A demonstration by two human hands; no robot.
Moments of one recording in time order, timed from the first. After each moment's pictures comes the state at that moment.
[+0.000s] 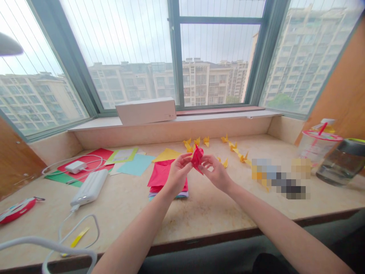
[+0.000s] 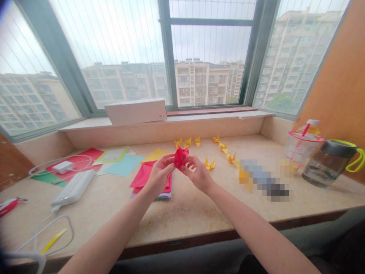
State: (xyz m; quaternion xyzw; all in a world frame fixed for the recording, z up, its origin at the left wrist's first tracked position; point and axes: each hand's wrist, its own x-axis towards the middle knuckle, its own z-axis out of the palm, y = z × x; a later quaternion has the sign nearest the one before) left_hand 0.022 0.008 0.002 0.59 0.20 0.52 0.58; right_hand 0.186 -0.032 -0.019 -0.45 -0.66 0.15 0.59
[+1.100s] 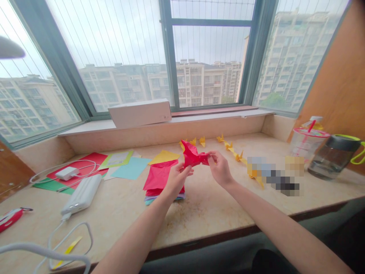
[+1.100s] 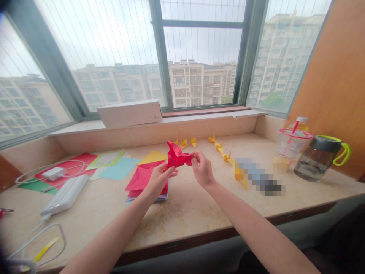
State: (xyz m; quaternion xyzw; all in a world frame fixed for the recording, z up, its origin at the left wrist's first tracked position) left_hand 0.026 0.003 0.000 0.61 0.29 0.46 0.57; right_hand 0.201 -0.023 -0.017 -0.46 -0.52 0.21 0.69
